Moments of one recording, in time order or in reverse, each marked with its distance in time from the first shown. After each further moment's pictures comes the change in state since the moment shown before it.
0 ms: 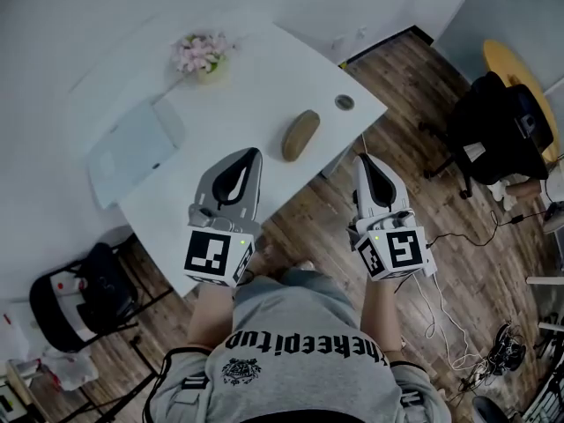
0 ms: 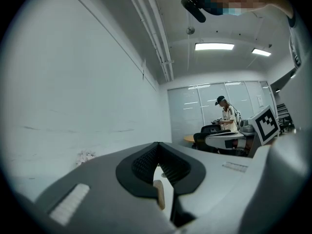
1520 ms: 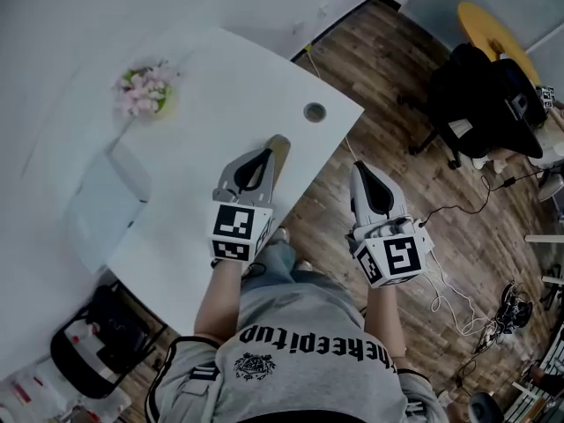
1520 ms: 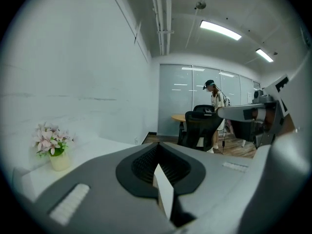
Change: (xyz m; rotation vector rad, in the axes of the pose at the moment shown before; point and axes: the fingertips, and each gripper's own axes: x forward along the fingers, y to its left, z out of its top) left arm 0.174 -0.005 -0.112 -0.056 0.292 -0.202; right arm 0.054 -0.087 -0.031 0.012 0.145 -0.158
